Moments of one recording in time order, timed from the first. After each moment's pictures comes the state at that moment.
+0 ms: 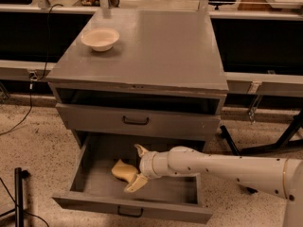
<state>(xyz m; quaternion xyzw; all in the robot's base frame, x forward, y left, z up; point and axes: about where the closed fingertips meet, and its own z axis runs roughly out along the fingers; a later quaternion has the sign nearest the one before) 0.539 0.075 0.485 -0.59 0.66 0.21 0.40</state>
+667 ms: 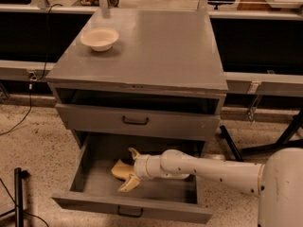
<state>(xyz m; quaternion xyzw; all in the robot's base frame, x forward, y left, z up) 0.561 0.109 0.424 -0.58 0.66 0.25 0.41</state>
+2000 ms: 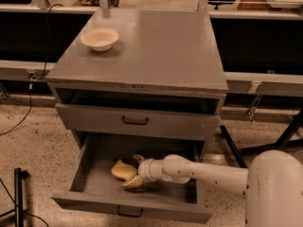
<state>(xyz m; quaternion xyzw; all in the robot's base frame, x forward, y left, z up) 0.588 0.091 0.358 -0.52 0.71 0.26 0.40</state>
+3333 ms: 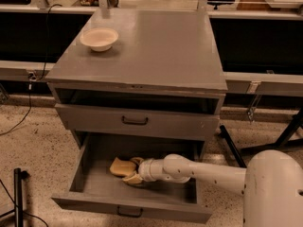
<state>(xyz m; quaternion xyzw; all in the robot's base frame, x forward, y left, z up) 0.589 0.089 0.348 -0.52 0.71 0.26 0.39</state>
